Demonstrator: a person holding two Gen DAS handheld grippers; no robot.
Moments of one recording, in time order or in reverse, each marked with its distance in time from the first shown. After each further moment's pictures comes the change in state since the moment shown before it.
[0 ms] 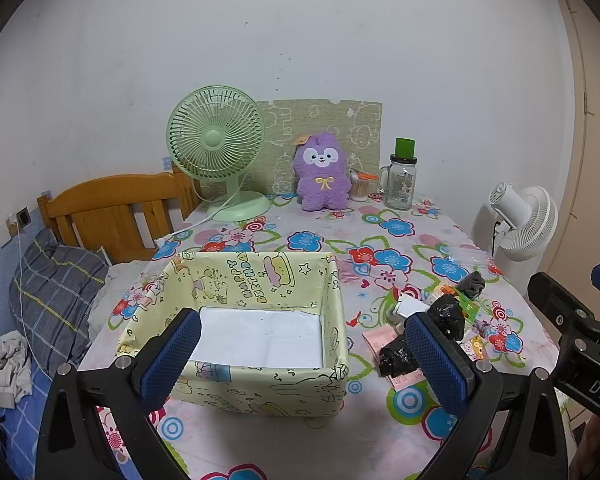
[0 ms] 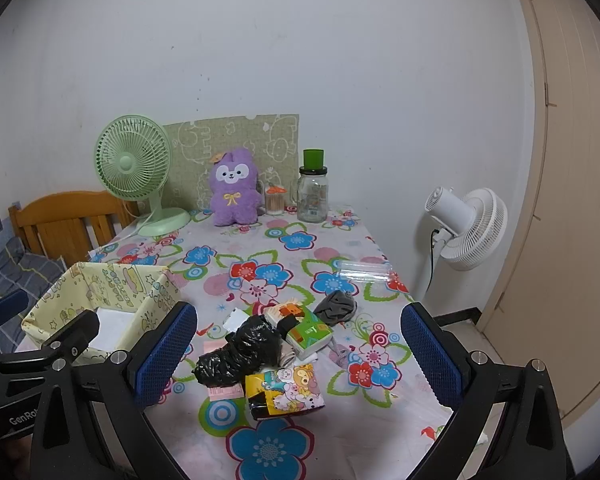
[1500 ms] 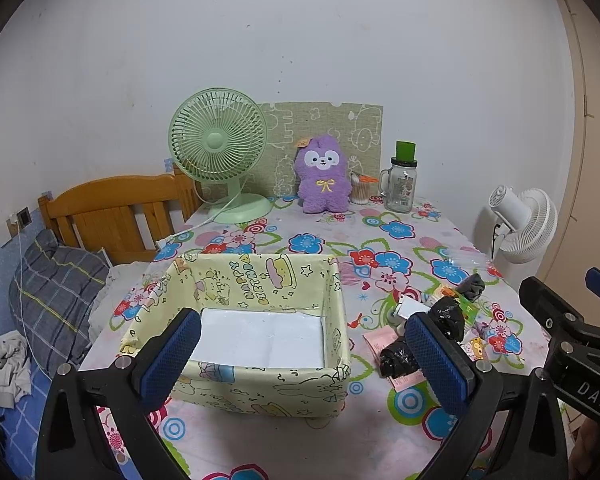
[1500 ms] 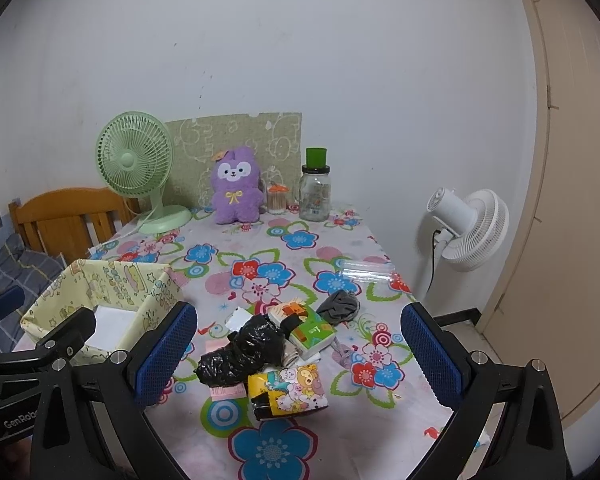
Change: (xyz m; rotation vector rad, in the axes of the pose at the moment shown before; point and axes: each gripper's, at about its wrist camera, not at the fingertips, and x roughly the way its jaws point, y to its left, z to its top) left arm -0.003 0.003 -0.003 -0.004 -0.015 -0.004; right arm 0.004 0.004 -0.001 -0.007 0.007 0.003
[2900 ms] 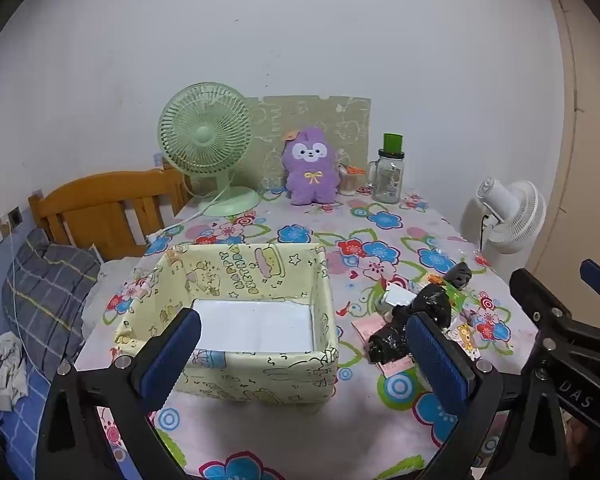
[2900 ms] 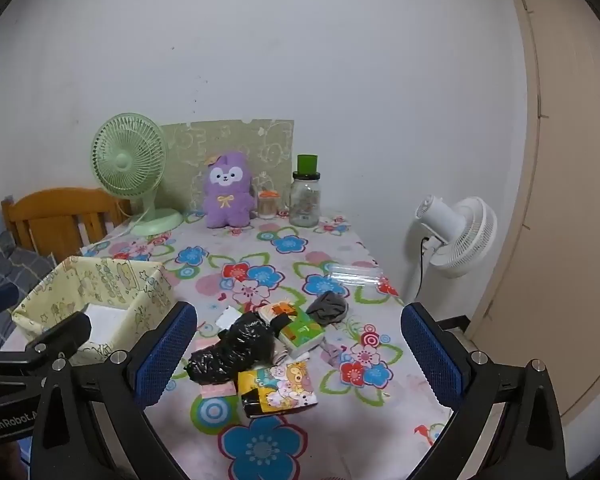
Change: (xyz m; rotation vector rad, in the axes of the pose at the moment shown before) left arm -0.006 -0.003 -0.002 -0.015 0.014 -0.039; right arm -0.010 0.003 -0.010 -0.039 -0.031 -0.063
